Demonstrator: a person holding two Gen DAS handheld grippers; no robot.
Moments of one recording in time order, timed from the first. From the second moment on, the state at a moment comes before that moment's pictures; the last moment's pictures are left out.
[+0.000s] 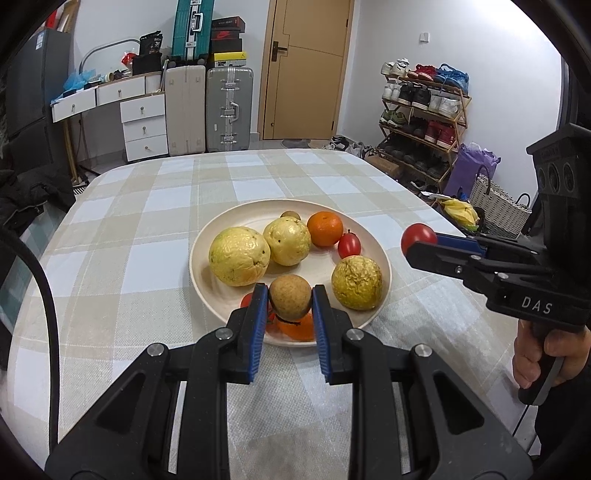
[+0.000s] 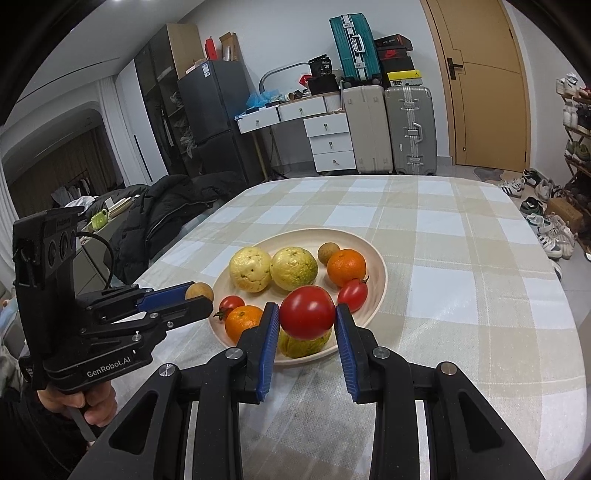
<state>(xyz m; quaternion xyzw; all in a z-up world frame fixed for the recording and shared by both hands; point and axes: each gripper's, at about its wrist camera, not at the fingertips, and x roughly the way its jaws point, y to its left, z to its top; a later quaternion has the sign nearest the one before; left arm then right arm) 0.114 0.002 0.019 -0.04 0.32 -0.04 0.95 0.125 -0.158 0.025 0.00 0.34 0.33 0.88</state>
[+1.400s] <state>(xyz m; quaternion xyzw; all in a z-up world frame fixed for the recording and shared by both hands) 0.169 -0.005 -0.003 -0.02 0.34 -0.04 0.94 0.167 -0.122 0.009 0.00 0.37 0.32 0.87</state>
